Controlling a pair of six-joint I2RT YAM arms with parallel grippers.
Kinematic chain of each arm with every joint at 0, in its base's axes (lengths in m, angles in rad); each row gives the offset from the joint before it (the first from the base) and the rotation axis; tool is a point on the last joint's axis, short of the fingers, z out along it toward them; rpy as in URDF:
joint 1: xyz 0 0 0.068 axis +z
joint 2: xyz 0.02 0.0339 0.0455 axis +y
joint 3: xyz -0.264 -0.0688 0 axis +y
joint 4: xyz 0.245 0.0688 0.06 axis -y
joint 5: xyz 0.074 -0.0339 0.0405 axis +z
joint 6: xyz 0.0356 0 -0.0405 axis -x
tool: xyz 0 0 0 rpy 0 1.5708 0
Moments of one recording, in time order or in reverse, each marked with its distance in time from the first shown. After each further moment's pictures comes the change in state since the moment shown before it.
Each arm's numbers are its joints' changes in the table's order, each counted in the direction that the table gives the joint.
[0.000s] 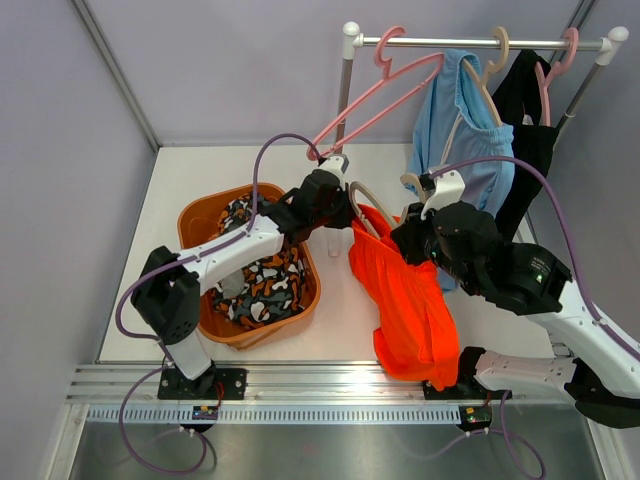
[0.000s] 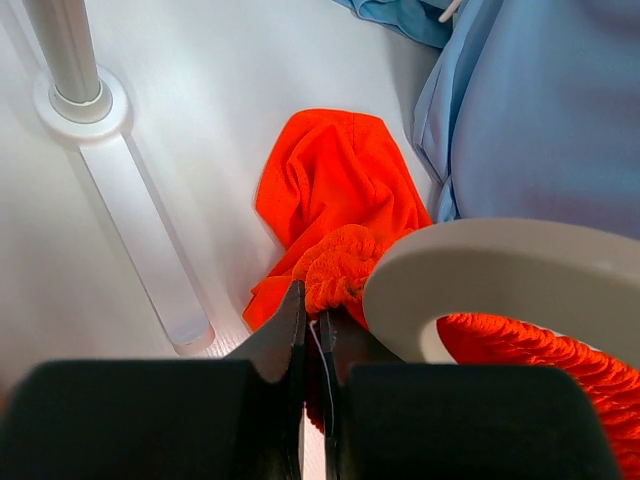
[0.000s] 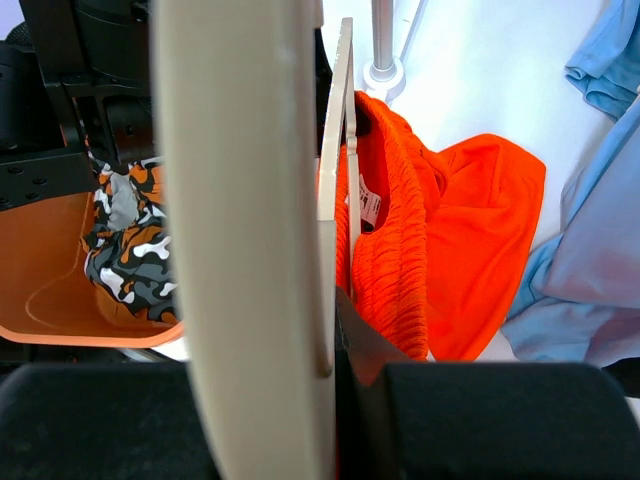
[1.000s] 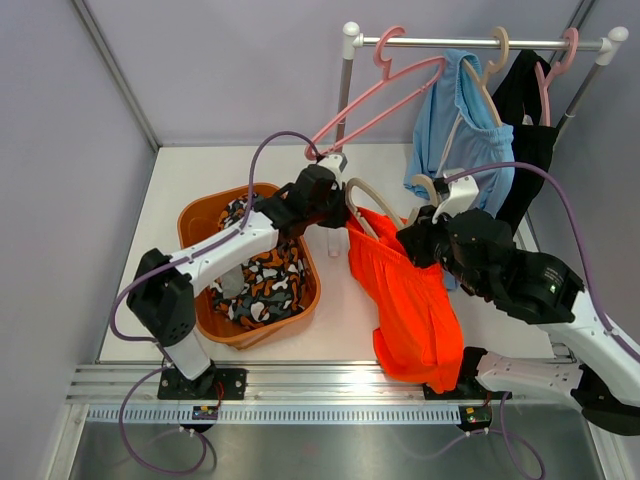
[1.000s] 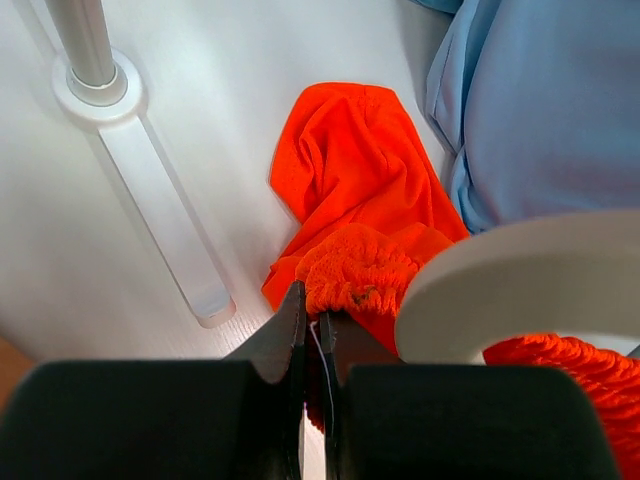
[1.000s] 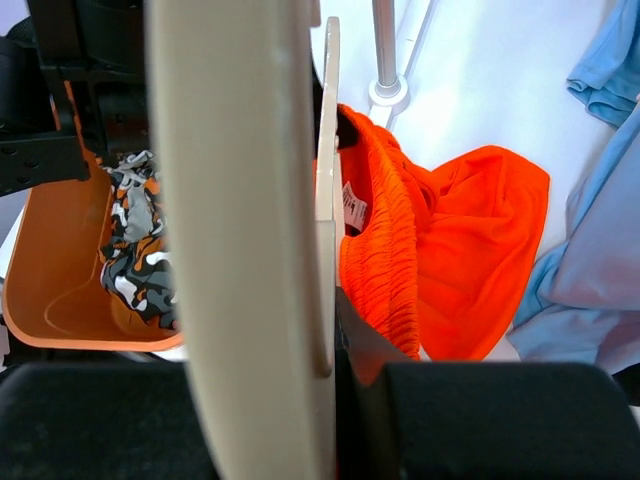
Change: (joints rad) left arm 0.023 -0.013 -0.048 -0.119 -0.044 -0.053; right arm 0.000 -0.068 0.047 0.042 -0.005 -0.005
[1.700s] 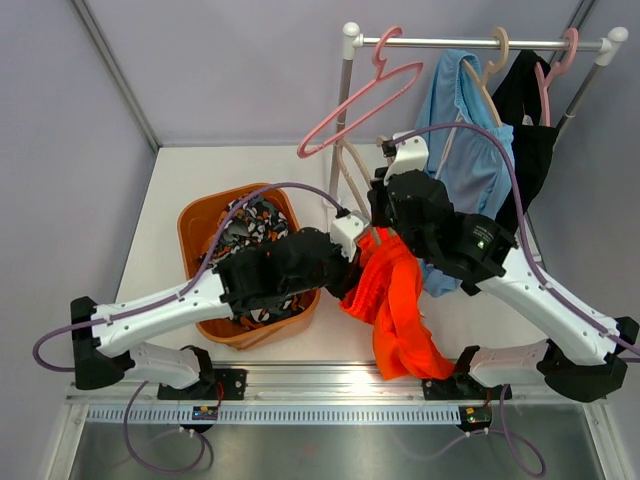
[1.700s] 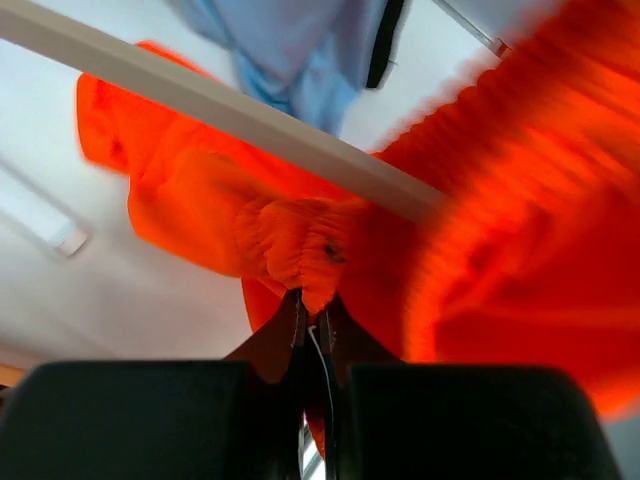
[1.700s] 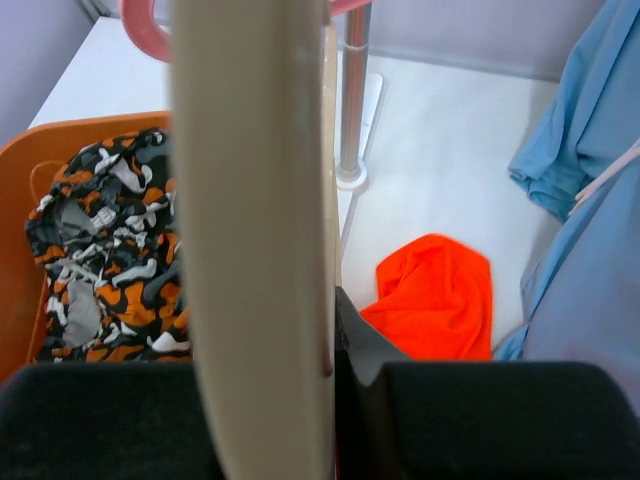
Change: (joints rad) left arm -0.421 -0.405 0.156 -0.121 0.062 -0.122; right arm -0.009 0.304 -0.166 0.161 -0.167 0.133
